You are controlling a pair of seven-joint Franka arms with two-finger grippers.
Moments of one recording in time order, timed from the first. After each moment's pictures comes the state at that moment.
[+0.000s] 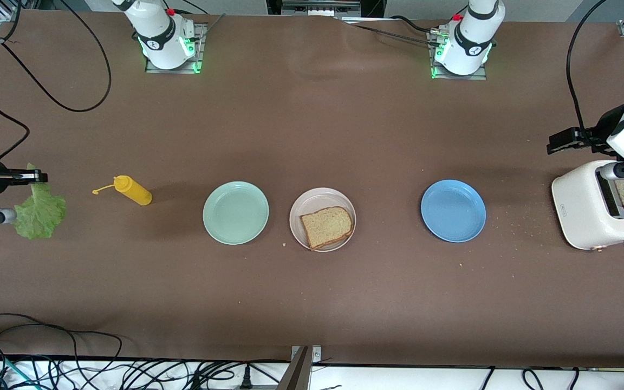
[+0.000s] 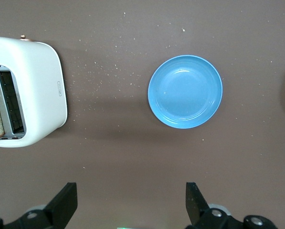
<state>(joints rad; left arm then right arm) 0.05 0.12 -0.02 -1.57 0.00 1.51 -0.02 -0.14 0.47 0.06 -1.28 -0.04 1.45 -0.23</state>
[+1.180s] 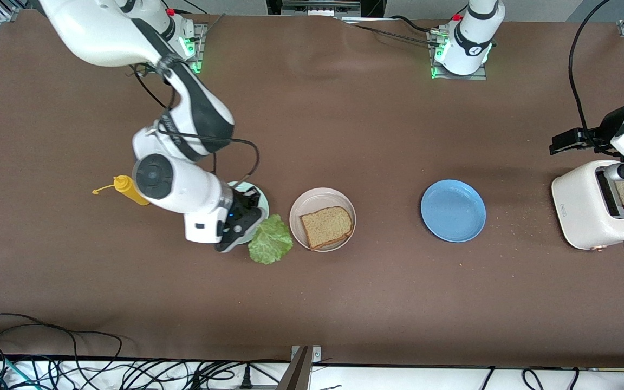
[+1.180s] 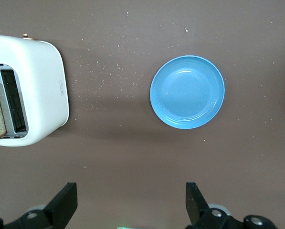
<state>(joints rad) 0.06 0.12 -0.01 -1.57 0.00 1.51 -0.02 0.22 0.75 0.38 -1.24 -0.03 2.02 -0.22</state>
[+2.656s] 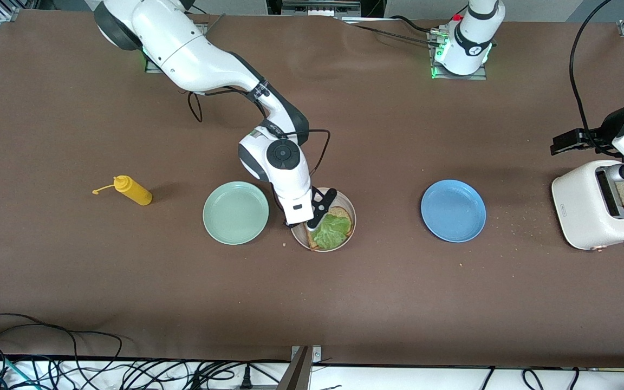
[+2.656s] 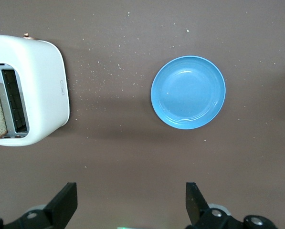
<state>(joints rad) 0.06 0.12 -0.01 -1.57 0.00 1.51 -0.02 0.53 0.95 0.22 -1.24 -0.29 2.33 -0.19</state>
